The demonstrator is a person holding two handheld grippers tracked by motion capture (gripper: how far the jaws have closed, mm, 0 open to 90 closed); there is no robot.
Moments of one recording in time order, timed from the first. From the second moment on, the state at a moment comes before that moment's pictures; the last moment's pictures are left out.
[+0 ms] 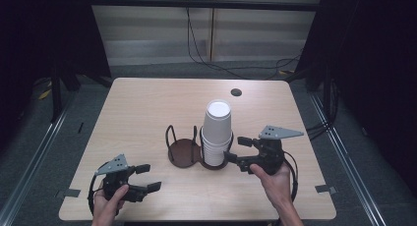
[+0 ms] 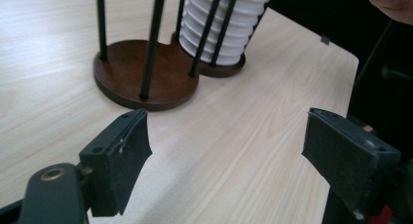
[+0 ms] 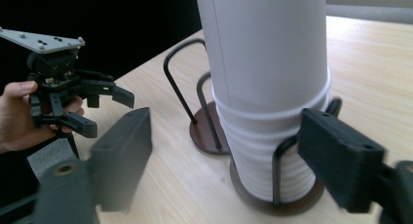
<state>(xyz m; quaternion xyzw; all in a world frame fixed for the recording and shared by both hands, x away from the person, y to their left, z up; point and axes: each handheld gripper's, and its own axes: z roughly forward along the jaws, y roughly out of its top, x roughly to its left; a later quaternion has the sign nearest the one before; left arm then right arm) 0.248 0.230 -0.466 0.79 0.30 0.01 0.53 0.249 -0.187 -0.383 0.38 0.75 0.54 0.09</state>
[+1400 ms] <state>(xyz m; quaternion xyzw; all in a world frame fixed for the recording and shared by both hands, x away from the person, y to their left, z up) 0.248 0.229 -0.467 0.79 0.28 0.01 0.54 0.319 -0.157 -0.339 0.36 0.77 0.52 0.10</state>
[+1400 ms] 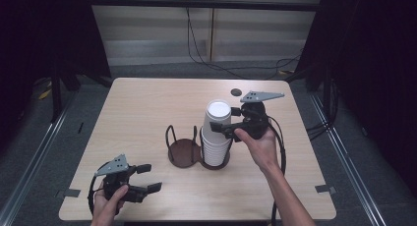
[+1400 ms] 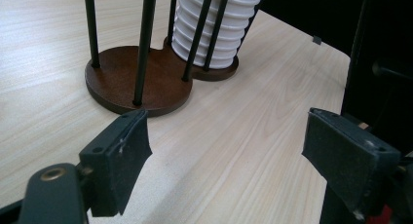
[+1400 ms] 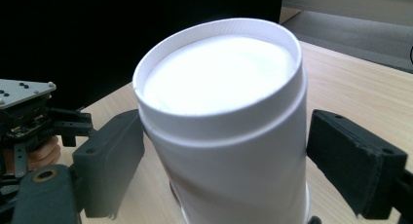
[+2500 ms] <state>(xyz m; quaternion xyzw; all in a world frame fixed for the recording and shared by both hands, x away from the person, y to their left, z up) 0.247 0.225 -0.468 0.80 0.28 0.00 0.53 0.327 -0.144 -0.332 0.34 0.79 0.49 0.13</state>
